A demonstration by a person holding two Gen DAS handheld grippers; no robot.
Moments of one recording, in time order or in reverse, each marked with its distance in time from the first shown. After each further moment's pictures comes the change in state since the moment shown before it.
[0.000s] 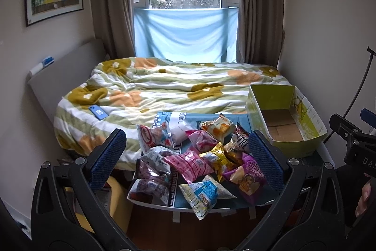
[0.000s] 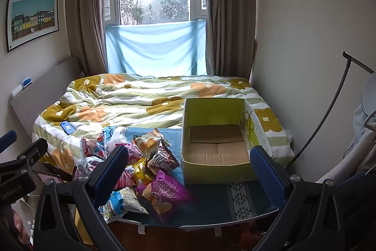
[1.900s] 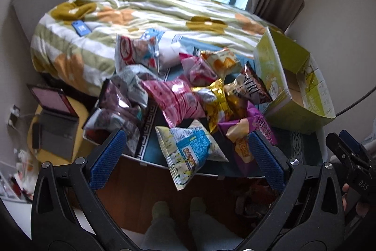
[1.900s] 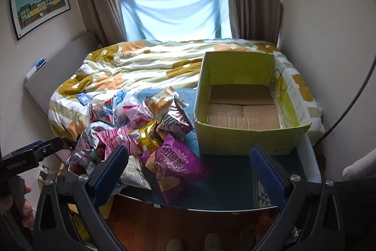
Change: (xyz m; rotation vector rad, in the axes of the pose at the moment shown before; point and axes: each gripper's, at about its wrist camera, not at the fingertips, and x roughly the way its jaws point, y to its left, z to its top) left arm 0.123 0.014 -0.090 -0.259 0.432 -0.072; right arm 0.092 -0.027 -0.056 -0.006 0.232 0.217
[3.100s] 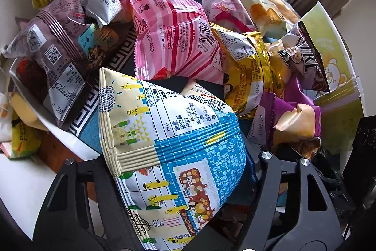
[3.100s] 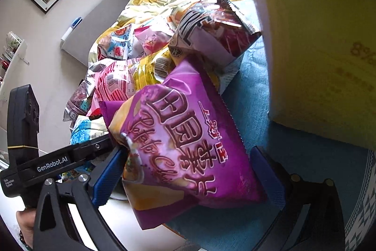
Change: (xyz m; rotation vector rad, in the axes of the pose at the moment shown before) left arm 0.150 -0.008 -0.052 -0.231 0.155 0.017; right arm 0.211 -0.010 -0.055 -0.036 0.341 0.435
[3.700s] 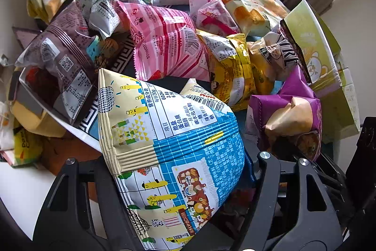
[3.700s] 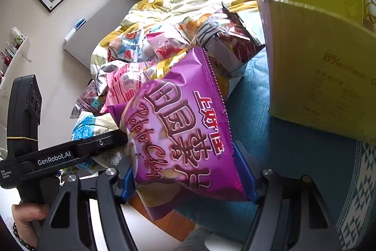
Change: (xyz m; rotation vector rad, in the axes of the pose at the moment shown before) left arm -0.028 -0.005 0.010 0.051 -0.001 -0.029; right arm -0.032 0.019 -0.015 -0.029 -0.062 -0.028
